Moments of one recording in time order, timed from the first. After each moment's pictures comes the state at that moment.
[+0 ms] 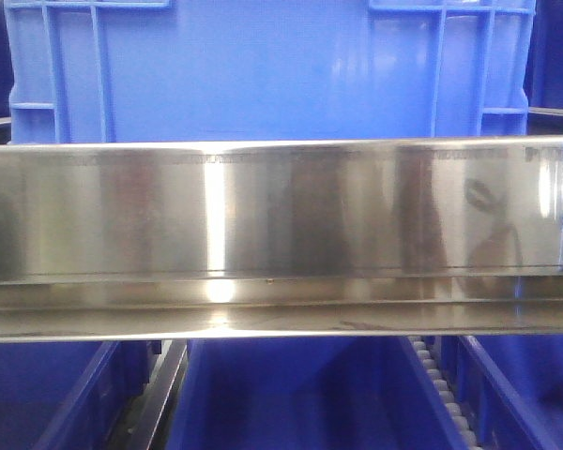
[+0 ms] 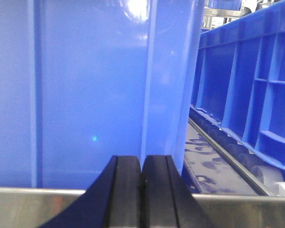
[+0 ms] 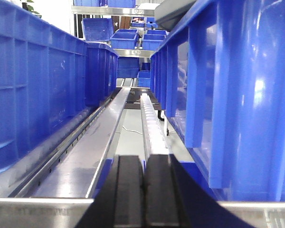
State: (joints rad) left arm -0.01 0.00 0.00 0.04 0.02 -0.08; right arm 0.17 0.00 0.00 0.04 0.01 -0.03
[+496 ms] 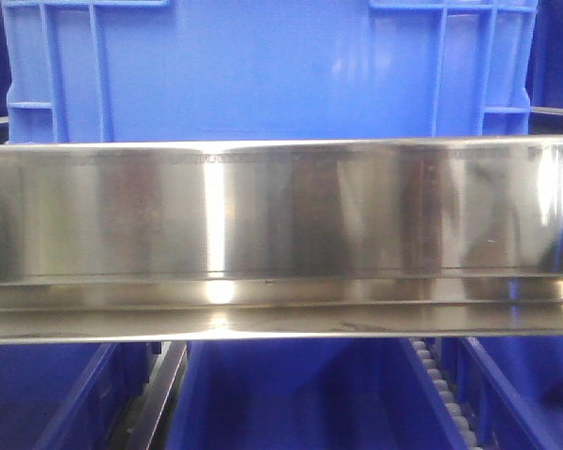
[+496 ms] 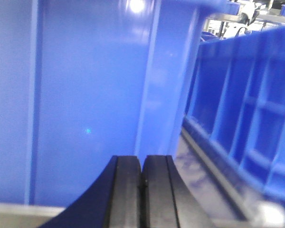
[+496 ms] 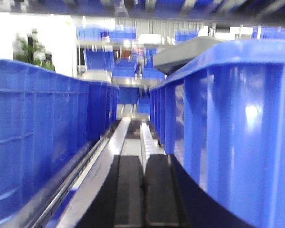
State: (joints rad) left arm -0.01 0.00 -0.12 -0.04 0.16 -0.08; right arm 0.17 0.00 -0.12 0.04 0.03 -0.03
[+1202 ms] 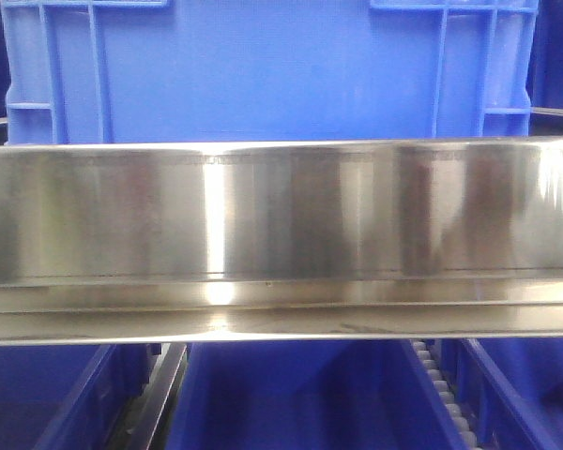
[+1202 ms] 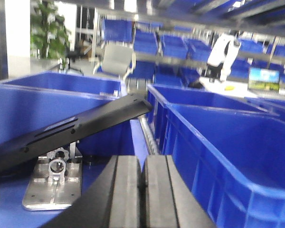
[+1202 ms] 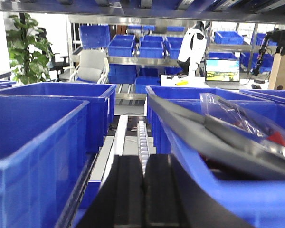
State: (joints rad) left arm -0.01 0.46 -0.77 -0.04 0.40 -0.08; right arm 0.17 0.35 -0.67 0.04 0.36 -0.03
